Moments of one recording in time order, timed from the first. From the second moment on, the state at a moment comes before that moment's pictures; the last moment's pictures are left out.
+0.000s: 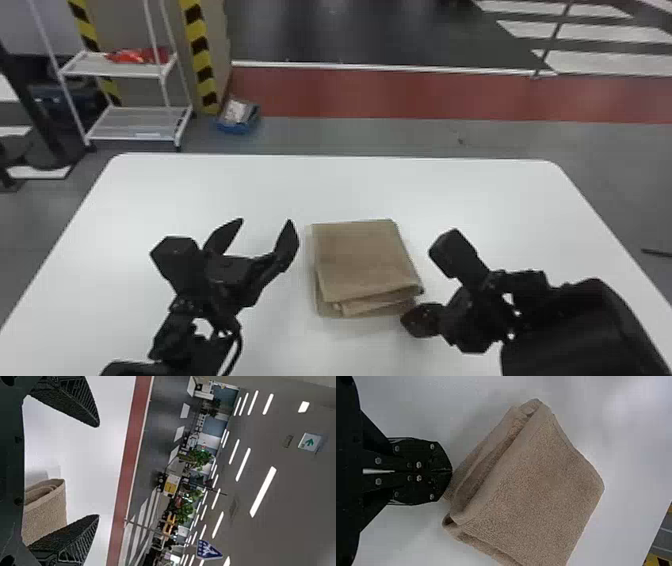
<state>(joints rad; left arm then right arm) 0.14 0.09 -0.22 -1.63 0.33 -0.04 -0.09 0.10 -0.22 0.19 -1.98 0.69 0.98 1.17</state>
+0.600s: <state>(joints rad) 0.19 0.09 -0.20 -1.67 0.33 -0.05 -0.09 0.34 -0.15 -0.03 -2.30 0.27 0.94 0.78</state>
